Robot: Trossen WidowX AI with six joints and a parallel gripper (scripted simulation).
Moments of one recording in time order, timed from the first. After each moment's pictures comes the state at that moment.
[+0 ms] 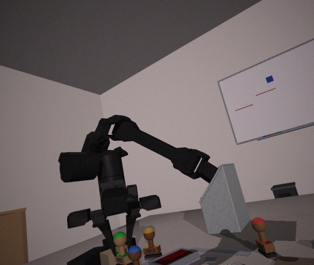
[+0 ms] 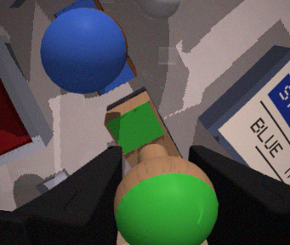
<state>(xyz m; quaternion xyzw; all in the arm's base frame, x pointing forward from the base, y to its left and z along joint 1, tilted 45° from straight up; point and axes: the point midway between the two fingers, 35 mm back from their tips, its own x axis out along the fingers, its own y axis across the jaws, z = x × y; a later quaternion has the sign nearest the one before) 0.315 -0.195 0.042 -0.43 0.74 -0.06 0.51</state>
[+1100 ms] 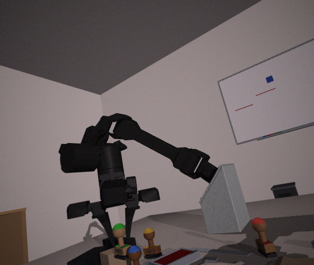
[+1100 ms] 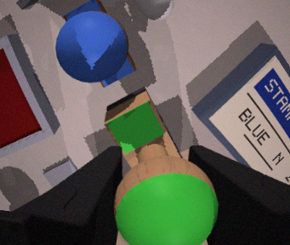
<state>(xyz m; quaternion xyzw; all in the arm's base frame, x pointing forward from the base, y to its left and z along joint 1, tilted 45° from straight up) 0.316 -0.183 0.053 -0.43 0.74 -0.06 0.51</state>
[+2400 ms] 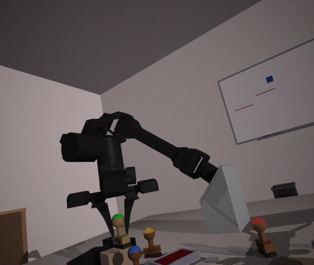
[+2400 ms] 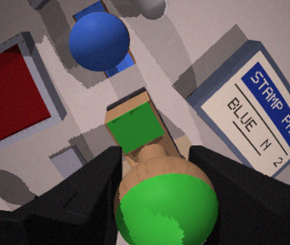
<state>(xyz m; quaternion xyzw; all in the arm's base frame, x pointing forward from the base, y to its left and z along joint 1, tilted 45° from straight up) 0.317 -0.169 0.066 -0.43 0.74 -0.06 0.51</state>
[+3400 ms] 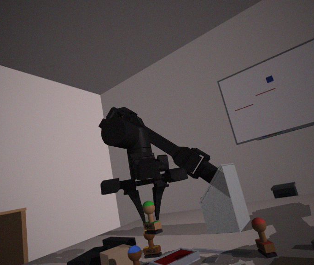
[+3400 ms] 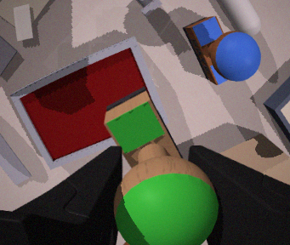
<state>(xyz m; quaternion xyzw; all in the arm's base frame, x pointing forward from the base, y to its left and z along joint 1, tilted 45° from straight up) 0.283 -0.115 0.036 -0.44 0.74 -0.06 0.51</state>
